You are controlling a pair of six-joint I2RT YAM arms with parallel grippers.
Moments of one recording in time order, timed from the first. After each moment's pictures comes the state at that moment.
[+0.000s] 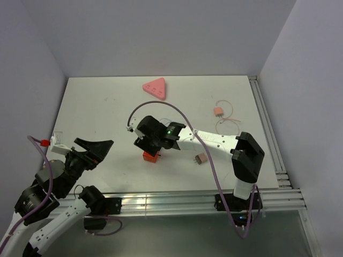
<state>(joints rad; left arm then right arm) -0.75 0.22 0.84 -0.80 -0.38 -1.06 1.08 1.76 1.42 -0.59 0.12 -0.06</state>
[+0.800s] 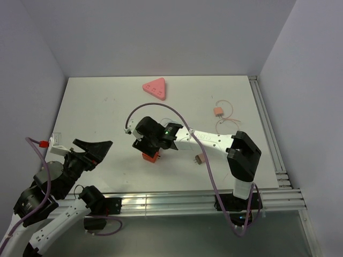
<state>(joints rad) -0.75 0.21 0.84 -0.81 -0.38 -1.06 1.07 1.79 1.42 -0.56 0.07 -0.10</state>
